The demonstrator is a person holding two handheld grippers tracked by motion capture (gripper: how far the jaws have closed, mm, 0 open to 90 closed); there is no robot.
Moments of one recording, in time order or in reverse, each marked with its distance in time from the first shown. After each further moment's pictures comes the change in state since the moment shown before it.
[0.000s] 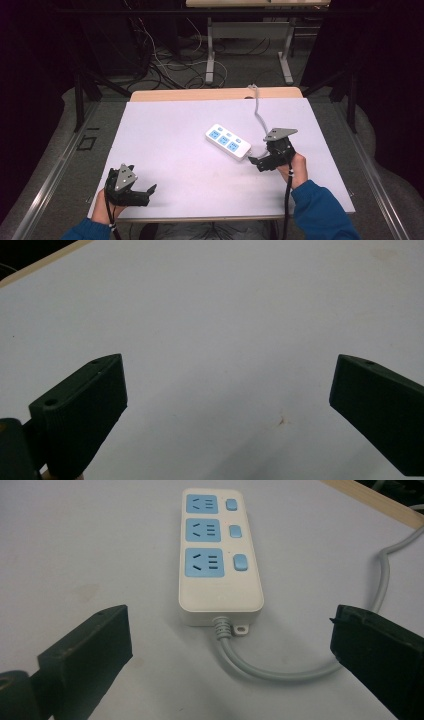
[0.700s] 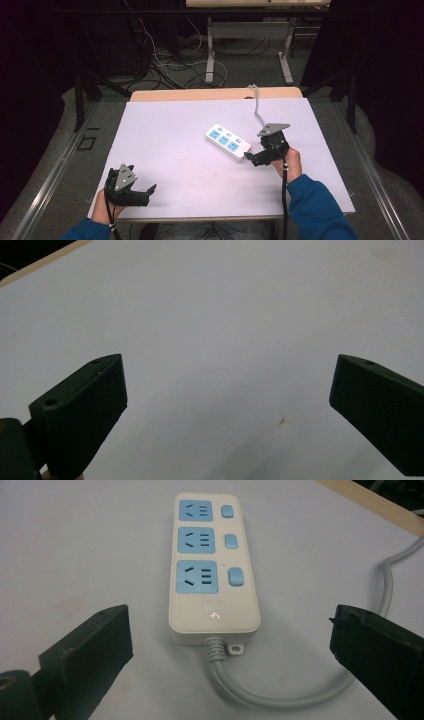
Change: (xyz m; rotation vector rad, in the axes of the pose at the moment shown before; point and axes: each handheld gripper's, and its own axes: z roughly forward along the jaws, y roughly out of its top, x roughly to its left) left arm 0.000 0.000 0.000 0.000 0.002 0.000; right arm -0.004 0.013 0.017 0.028 -0.013 -0.010
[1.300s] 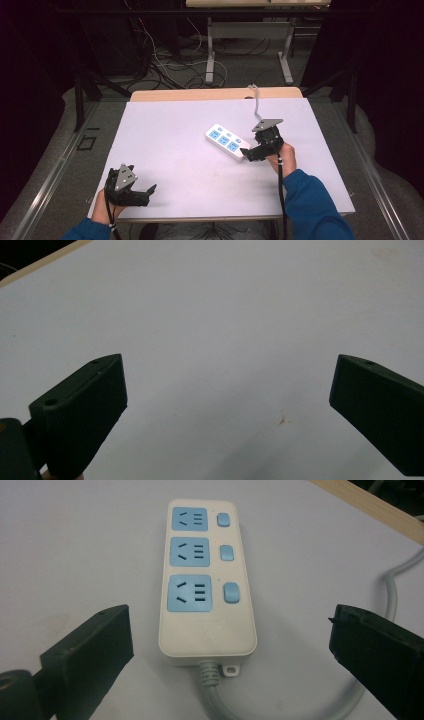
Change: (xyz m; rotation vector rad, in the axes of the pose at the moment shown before) left arm 0.000 0.000 0.000 0.001 -0.001 -0.001; right arm -0.004 0.013 0.017 0.012 -0.006 0.003
